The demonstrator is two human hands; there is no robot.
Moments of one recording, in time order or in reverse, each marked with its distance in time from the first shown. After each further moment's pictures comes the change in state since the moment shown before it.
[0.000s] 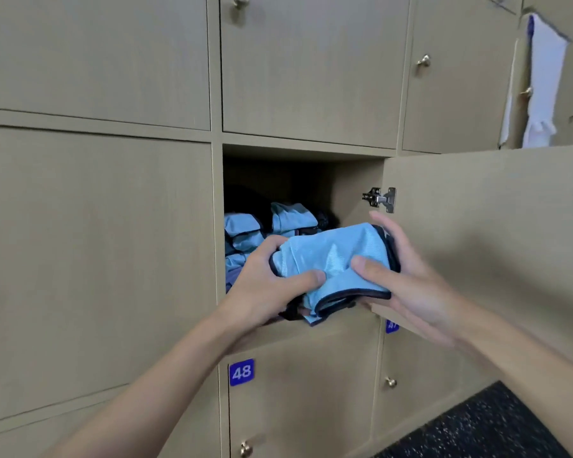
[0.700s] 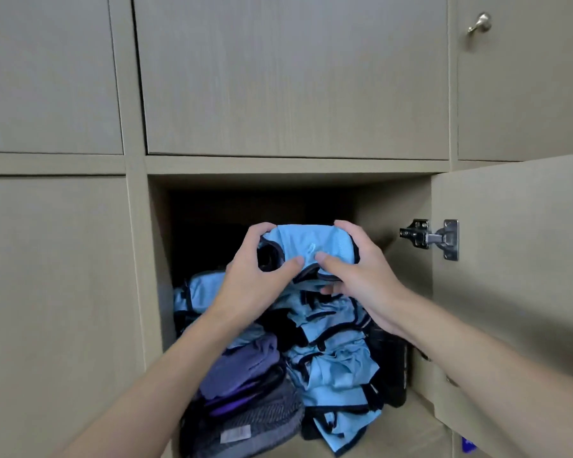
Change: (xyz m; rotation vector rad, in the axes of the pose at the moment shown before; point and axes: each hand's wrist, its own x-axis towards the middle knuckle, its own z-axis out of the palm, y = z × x) left_hand 0.234 -0.058 -0.028 0.462 0.292 0.221; right_hand 0.259 0.080 -0.036 -0.059 0.143 -0.124
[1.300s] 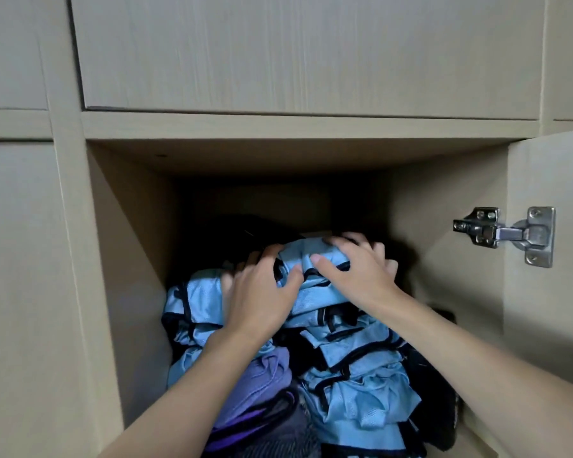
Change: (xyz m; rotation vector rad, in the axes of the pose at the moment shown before) left_hand 0.051 -0.078 0.038 0.732 0.102 -0.112; right_hand 0.095 0.082 0.017 -0.923 0.023 -0.129
